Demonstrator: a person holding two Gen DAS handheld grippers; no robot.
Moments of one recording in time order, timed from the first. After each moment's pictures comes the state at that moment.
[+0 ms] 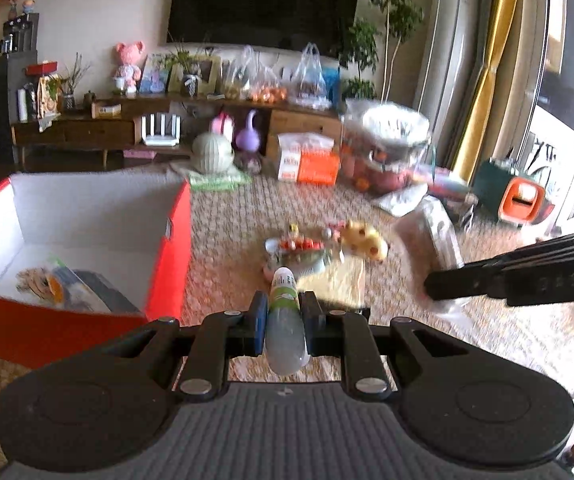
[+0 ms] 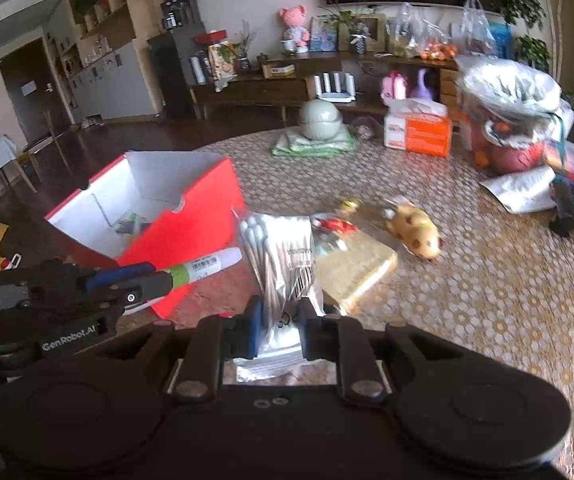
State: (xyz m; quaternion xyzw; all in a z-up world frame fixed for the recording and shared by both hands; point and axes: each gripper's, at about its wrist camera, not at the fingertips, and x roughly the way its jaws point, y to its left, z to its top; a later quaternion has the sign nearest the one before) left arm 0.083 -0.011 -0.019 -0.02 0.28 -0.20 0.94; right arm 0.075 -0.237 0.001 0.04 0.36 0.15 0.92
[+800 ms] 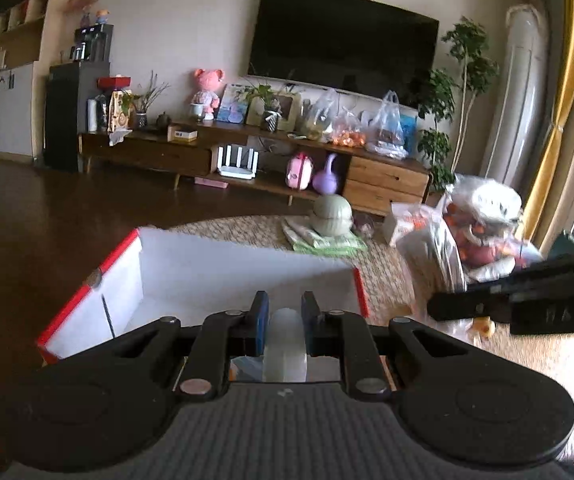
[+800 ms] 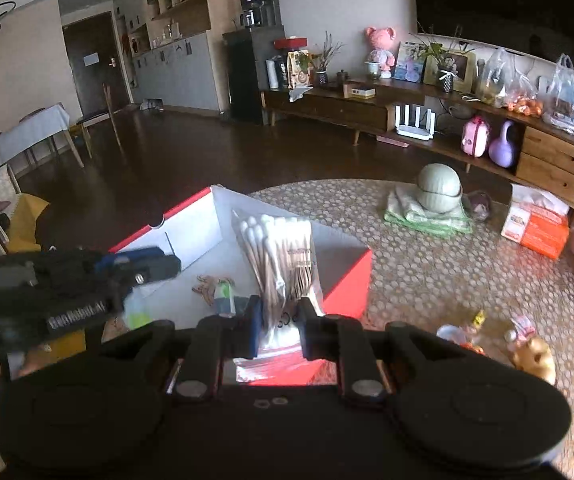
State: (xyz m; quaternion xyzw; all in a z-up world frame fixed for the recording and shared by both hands) left arm 0.150 0.126 0.029 -0.05 0.24 -0.11 0.96; right arm 0.163 -0.094 0.040 -0.02 0.34 0.23 0.91
